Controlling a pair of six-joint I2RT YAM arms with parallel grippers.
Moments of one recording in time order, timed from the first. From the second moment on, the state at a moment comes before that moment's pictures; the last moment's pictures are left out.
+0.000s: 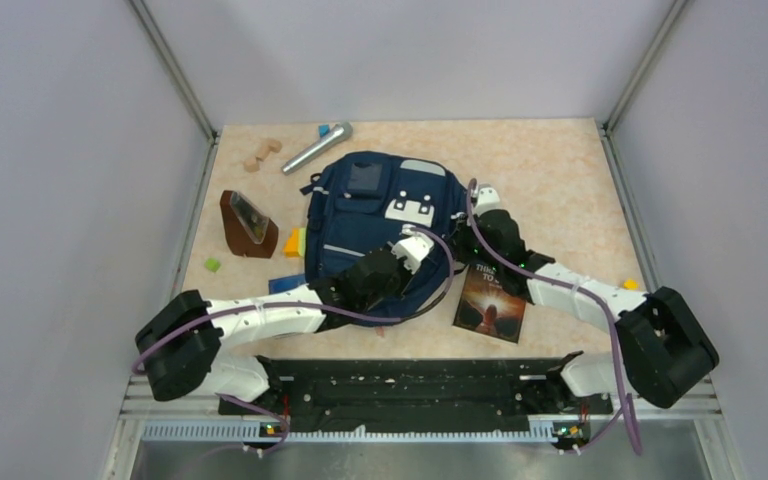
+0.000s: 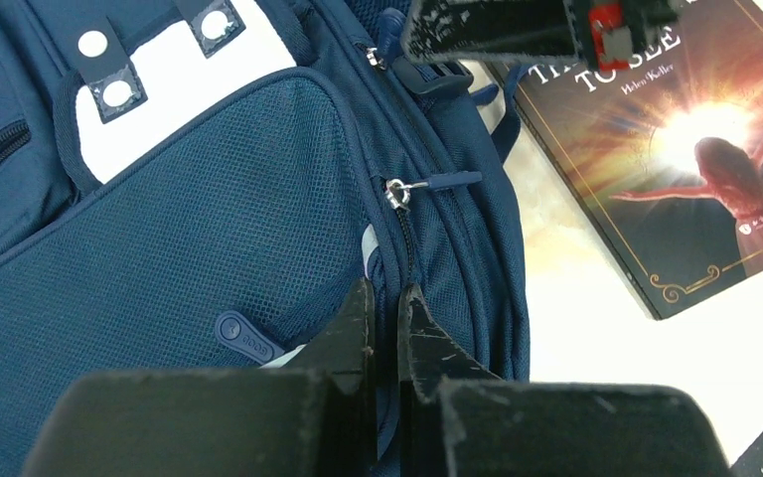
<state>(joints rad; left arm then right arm) -1.00 1.35 0.69 0.21 -0.26 0.02 0.59 1.33 0.65 0.20 0.08 0.34</state>
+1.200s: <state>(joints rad) -1.00 1.38 0.72 0.24 -0.26 0.04 0.46 1.32 0.56 0.32 -0.12 0.59</state>
